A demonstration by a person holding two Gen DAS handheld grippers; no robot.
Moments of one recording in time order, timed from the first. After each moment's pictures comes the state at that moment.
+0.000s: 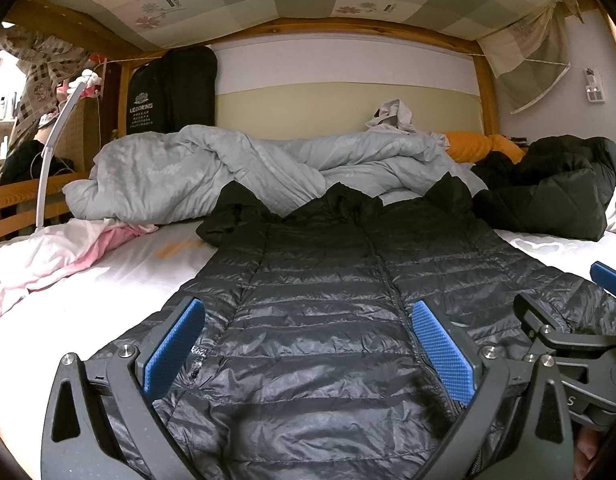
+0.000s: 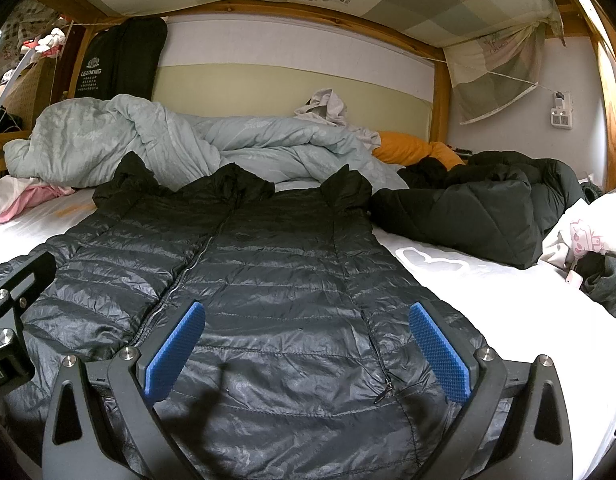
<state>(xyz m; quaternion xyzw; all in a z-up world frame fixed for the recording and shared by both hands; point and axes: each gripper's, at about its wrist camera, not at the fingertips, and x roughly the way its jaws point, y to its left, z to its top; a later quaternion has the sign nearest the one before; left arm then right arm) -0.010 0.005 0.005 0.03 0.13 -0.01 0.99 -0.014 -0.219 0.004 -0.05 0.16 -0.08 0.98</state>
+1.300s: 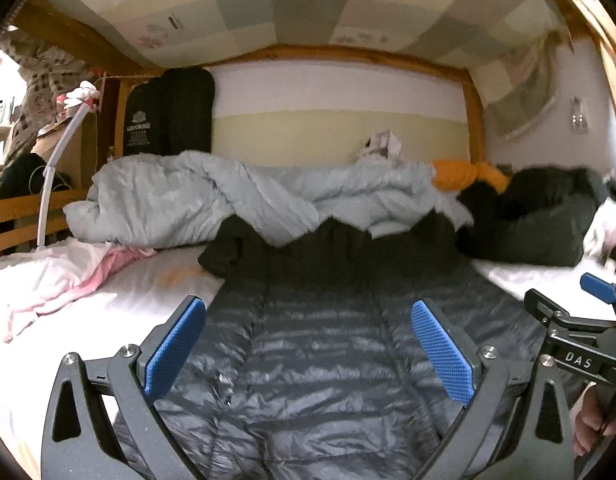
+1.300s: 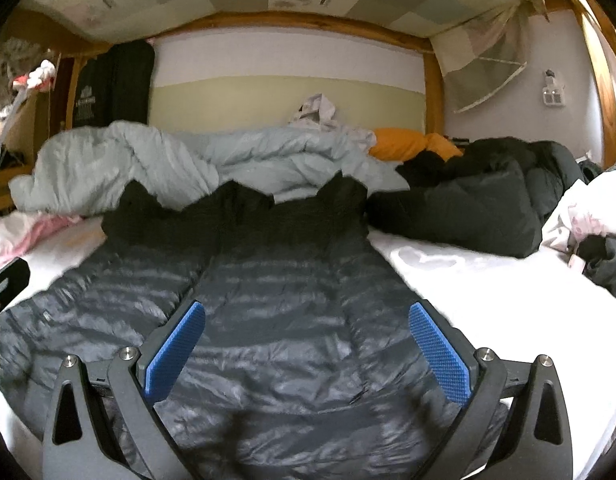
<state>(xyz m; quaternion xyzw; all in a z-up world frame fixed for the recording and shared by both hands) -0.049 0.028 0.062 0.01 0.09 -0.04 1.00 -0.045 -0.252 0.048 0.00 0.14 -0.06 0.99</state>
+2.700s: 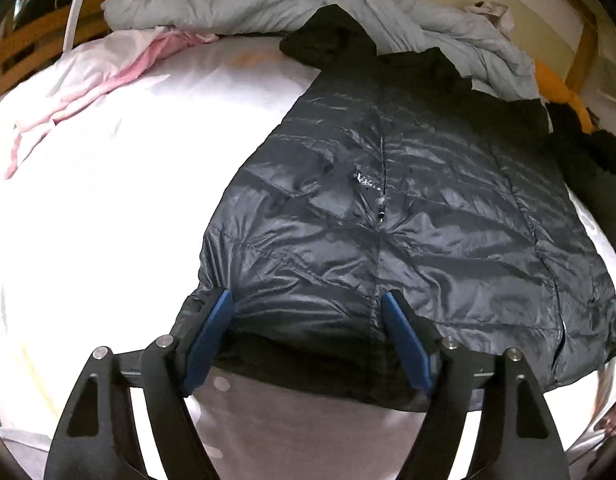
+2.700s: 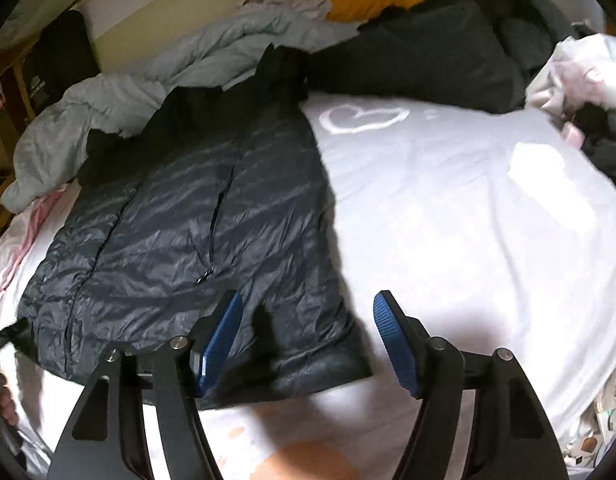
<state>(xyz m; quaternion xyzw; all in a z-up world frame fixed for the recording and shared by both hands) 0.003 0.140 -0.032 -0.10 0.44 0.03 0.89 -0.045 -0.393 0.004 0.11 0.40 -0.03 0.91</state>
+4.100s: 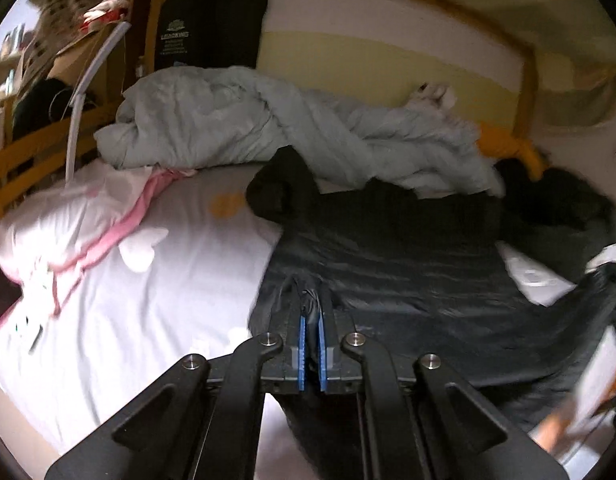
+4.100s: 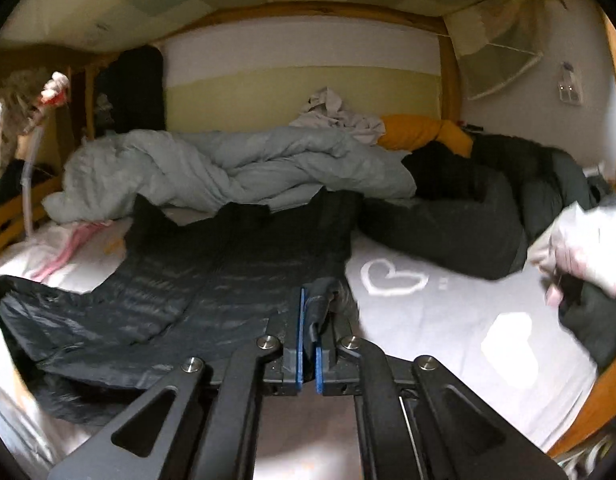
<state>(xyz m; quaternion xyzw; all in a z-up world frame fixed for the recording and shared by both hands) -0.005 0.142 0.128 -0.05 0.30 0.00 0.95 -0.046 -0.343 0.178 0.01 0.25 -0.01 0.97</state>
